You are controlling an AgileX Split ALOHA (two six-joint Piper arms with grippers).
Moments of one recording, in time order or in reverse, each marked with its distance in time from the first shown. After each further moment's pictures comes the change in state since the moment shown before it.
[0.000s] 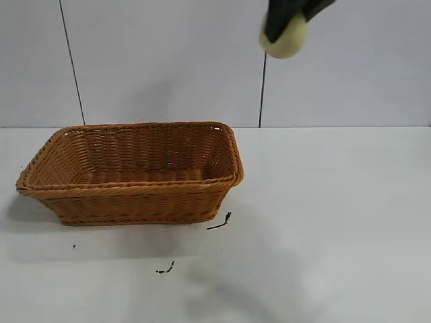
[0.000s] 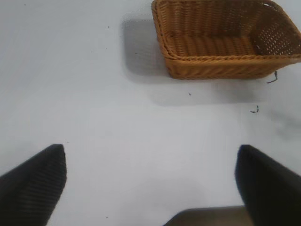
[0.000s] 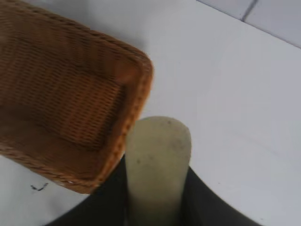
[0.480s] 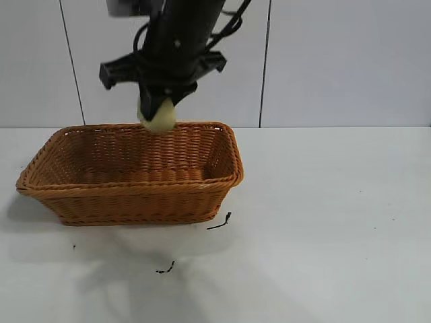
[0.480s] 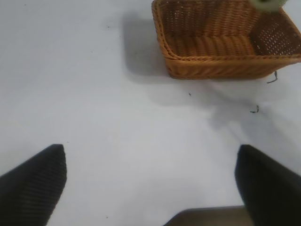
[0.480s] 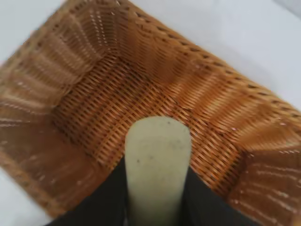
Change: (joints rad) left arm 0.000 0.000 0.000 0.000 0.000 0.000; right arm 0.159 0.349 -0.087 0.006 -0.268 0.043
